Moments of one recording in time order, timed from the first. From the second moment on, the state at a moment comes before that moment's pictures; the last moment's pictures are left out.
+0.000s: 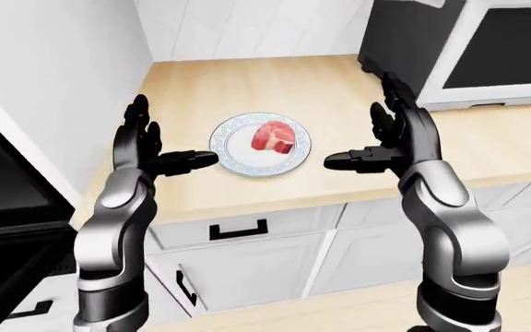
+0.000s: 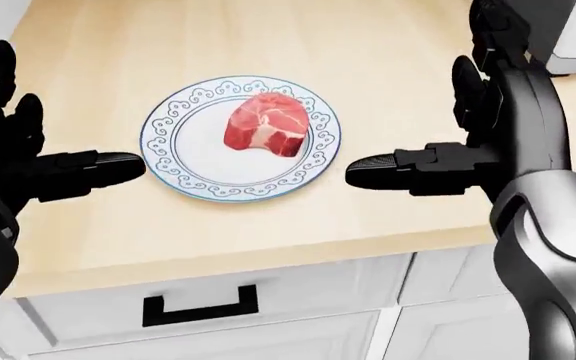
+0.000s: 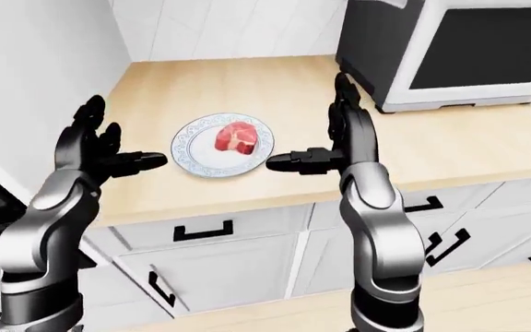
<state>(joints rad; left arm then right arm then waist) -0.53 0.25 0.21 -0.21 -0.23 0.75 0.15 -0.53 -0.18 -0.15 -0.46 0.15 0.90 -0.07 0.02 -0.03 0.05</state>
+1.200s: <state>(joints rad) -0.51 0.24 0.20 -0.19 -0.24 0.72 0.14 -0.88 -0.17 -0.07 0.16 -0.04 0.71 0.11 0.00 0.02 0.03</state>
